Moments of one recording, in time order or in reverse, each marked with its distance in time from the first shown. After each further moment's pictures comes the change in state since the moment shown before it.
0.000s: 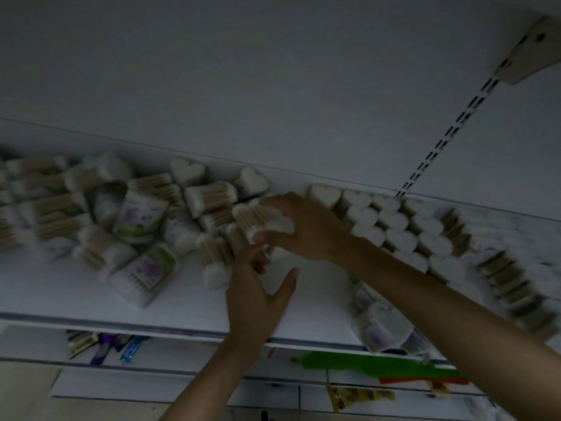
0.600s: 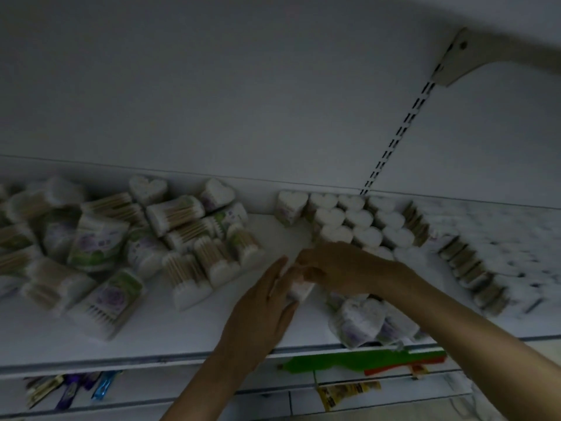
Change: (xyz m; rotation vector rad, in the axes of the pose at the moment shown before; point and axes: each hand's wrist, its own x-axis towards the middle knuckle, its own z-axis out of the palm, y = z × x) left_hand -0.004 -0.006 0.017 0.280 -0.496 0.467; right_hand -0.076 0.031 -0.025 -0.152 -0.362 0.227
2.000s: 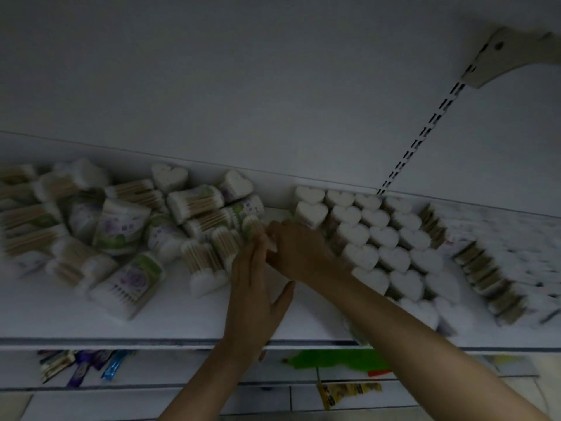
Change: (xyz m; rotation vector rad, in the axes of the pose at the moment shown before) left_hand -0.002 -0.002 -0.013 -0.129 0.314 -0.258; right_hand 0.069 -0.059 0.026 -0.136 0.399 0.057
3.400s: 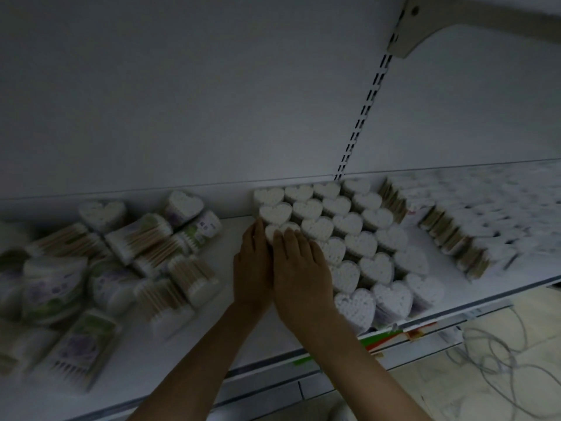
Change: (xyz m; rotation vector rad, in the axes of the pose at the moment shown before) left_hand 0.062 -0.012 0.073 0.217 -0.438 -0.132; right_hand -0.042 0.012 0.028 -0.088 0.407 0.433
